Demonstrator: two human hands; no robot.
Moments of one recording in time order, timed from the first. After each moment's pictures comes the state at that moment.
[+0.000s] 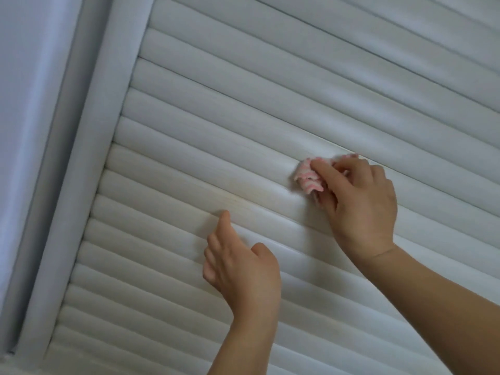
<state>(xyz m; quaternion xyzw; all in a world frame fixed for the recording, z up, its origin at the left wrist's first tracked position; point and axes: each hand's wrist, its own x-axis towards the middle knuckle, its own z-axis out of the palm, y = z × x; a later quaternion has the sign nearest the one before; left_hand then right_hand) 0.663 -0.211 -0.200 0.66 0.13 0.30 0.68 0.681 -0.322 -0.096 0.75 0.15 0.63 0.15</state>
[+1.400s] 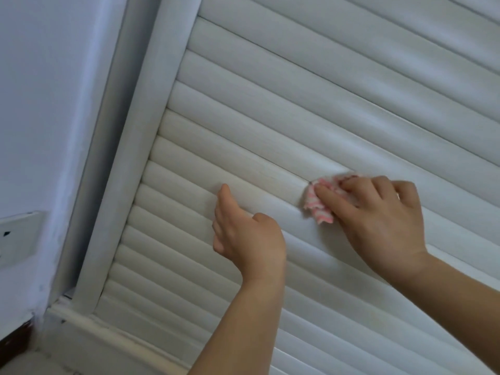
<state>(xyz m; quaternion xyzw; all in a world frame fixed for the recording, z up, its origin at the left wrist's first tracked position) 0.685 -0.172 -0.215 0.57 0.19 0.29 0.75 0.683 -0.316 -0.139 0.69 0.26 0.57 0.36</state>
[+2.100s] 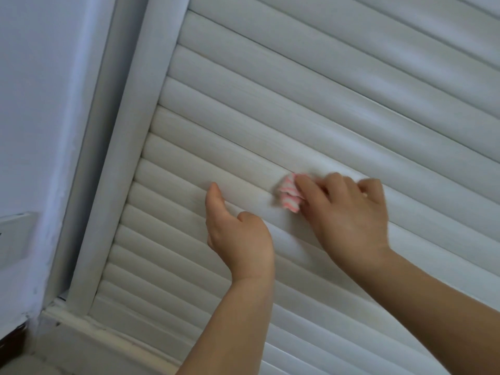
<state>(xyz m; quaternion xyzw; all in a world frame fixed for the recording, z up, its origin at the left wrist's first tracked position) 0.696 -0.166 -0.222 0.45 0.16 0.35 0.81 0.693 -0.280 -0.160 0.74 0.21 0.57 0.31</state>
